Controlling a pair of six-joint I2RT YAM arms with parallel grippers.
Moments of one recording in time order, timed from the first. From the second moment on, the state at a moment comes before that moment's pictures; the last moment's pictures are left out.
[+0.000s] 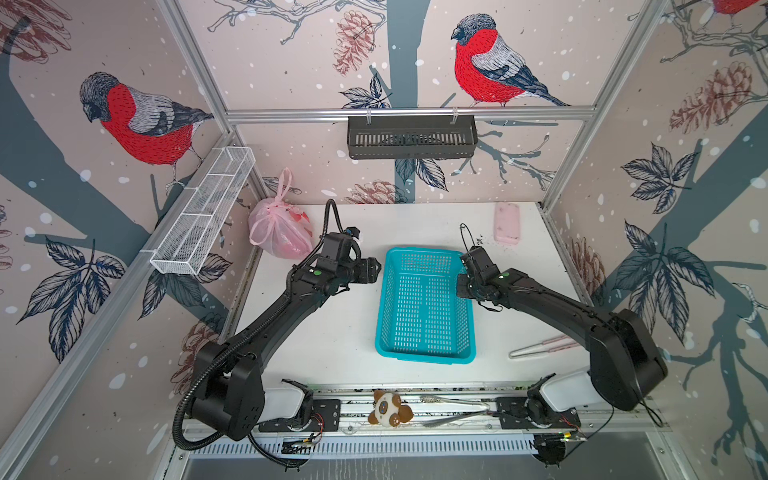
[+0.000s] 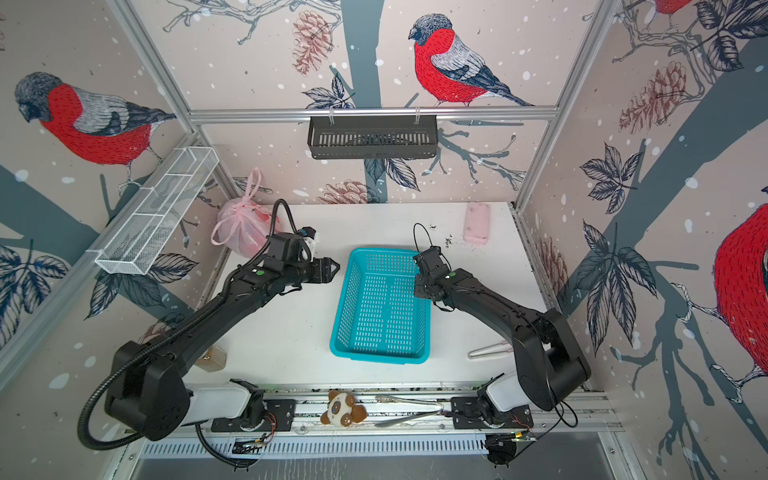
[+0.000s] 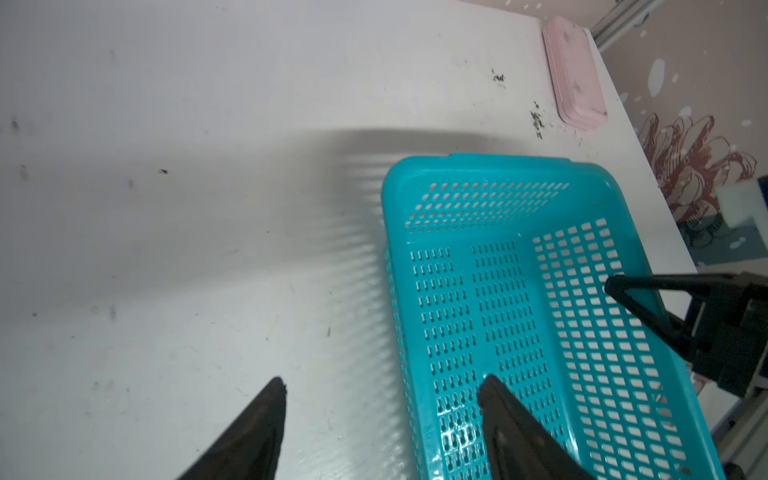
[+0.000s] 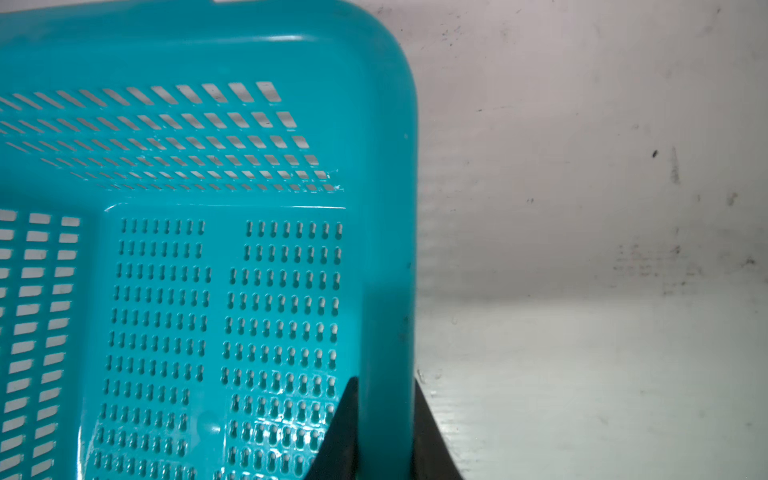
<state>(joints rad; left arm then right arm) -0.41 1.33 0.97 -0.40 0.21 -0.32 0.54 1.46 0.92 -0.48 0.16 0.51</state>
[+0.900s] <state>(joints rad) -0.51 1.24 0.88 -0.44 0.14 -0.40 0.39 1.43 0.88 -0.47 0.12 0.24</state>
